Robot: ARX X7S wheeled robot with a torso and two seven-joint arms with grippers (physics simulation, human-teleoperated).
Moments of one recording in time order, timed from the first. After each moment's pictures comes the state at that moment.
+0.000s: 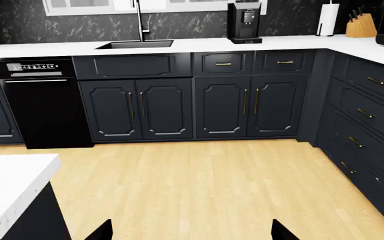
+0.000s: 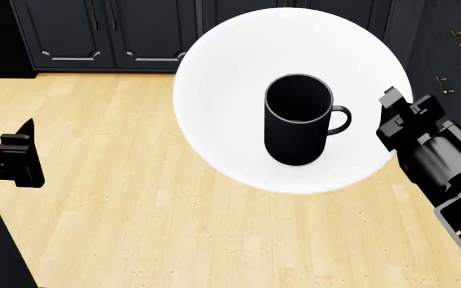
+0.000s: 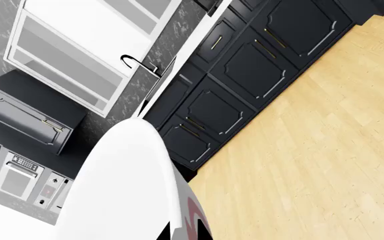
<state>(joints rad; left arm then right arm) -0.73 -0.56 0.16 0.27 -0.86 -0.94 -0.44 0.81 0.46 0.20 0.19 1.53 0.82 0.50</state>
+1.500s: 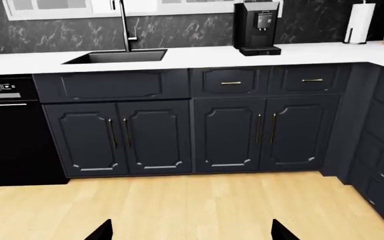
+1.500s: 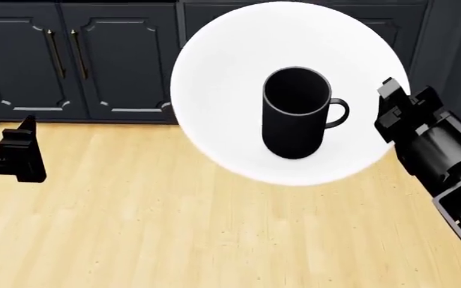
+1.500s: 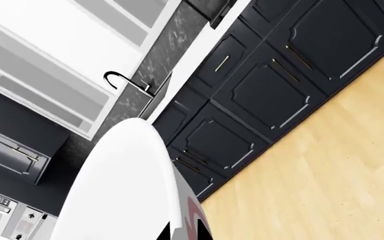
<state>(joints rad) -0.76 -0.56 0.18 0.25 -0.86 -0.92 -0.43 0.85 0.47 0.17 0.24 1.54 0.82 0.49</state>
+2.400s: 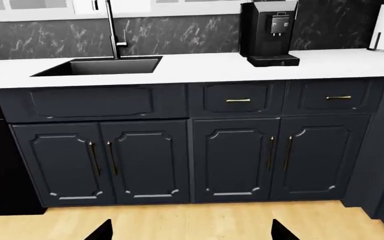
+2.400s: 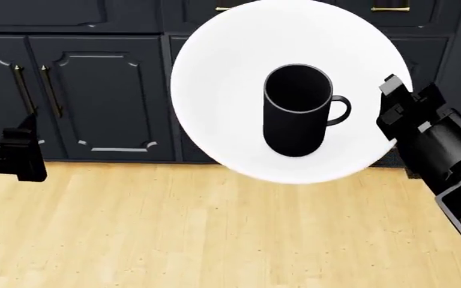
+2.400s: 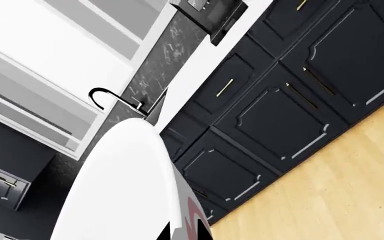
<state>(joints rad) -0.76 -0.56 0.19 0.25 -0.86 -0.92 -0.44 0.85 0.48 0.16 0.22 1.55 0.82 0.51</state>
